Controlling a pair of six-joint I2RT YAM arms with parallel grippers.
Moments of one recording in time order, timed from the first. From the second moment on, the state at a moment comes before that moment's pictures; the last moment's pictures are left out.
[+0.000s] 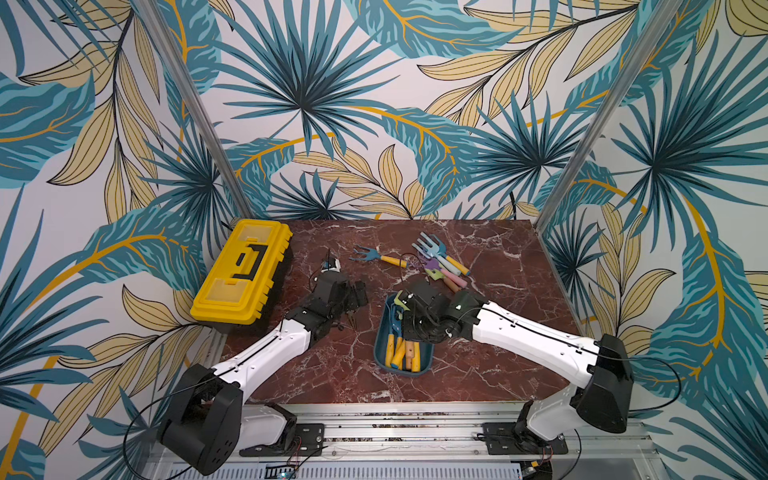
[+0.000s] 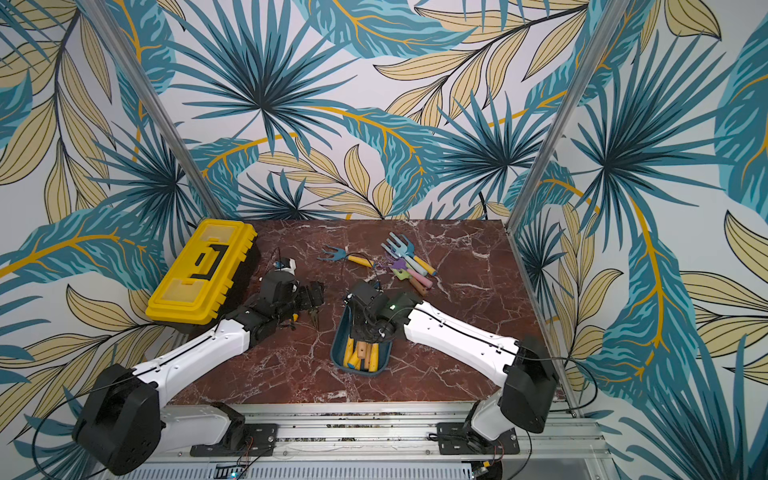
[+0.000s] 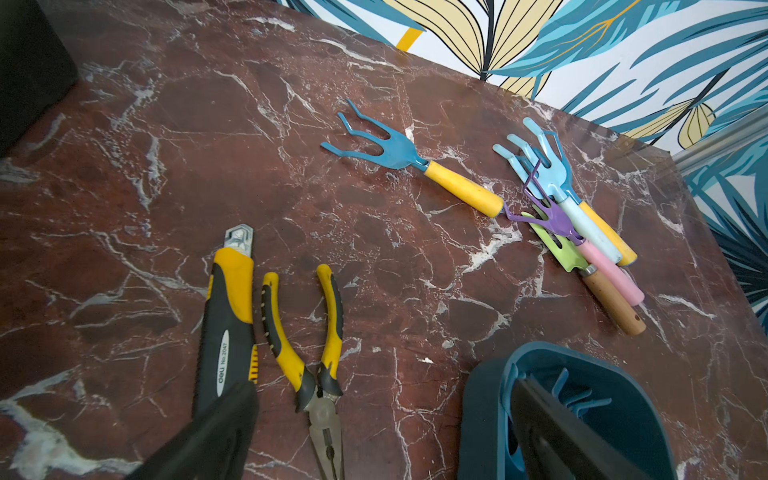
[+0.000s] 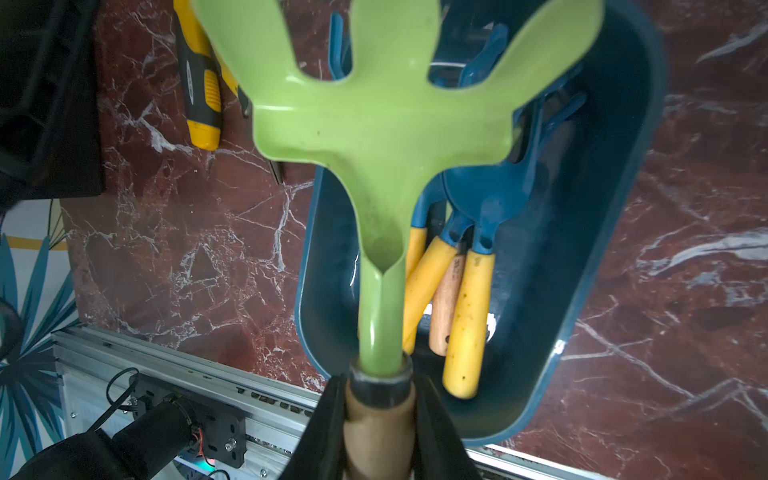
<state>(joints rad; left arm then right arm) -0.45 1.29 0.76 -0.09 -0.16 -0.58 0.94 1.56 1.31 -0.87 0.07 0.97</state>
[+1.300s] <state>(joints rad) -0.44 1.30 0.76 -0.07 -0.10 -0.59 0.92 1.62 1.34 -0.91 0.08 0.96</state>
